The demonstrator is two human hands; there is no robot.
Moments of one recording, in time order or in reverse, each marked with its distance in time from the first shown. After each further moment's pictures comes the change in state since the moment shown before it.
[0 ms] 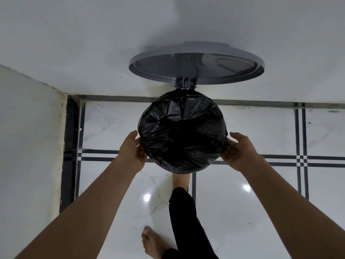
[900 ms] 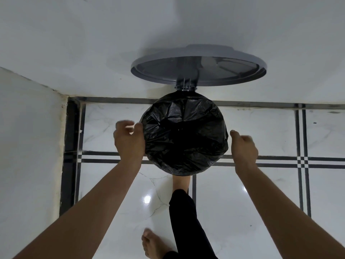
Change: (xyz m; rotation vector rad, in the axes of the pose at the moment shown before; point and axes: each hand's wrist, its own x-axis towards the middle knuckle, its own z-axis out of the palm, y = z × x) left_hand -0.021 0.005 0.016 0.514 0.265 0.754; right_hand -0.017 0.010 0.008 -0.649 0.360 -0.435
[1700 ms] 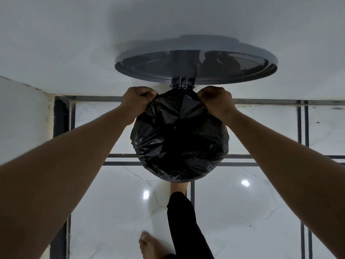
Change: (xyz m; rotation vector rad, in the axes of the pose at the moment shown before) left_hand 0.102 0.058 0.065 0.275 -0.568 0.267; right_hand 0.060 -0.117 0.058 -0.461 -0.205 -0.686
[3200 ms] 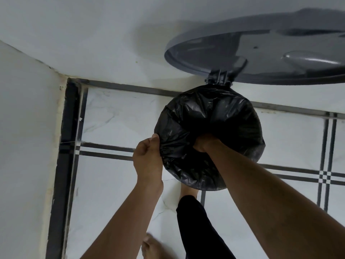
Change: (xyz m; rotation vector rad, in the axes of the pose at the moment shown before) left_hand -0.125 -0.083 0.043 -0.832 0.456 -0.495; right_hand 0.006 0.040 0.179 -0.783 -0.683 0.075
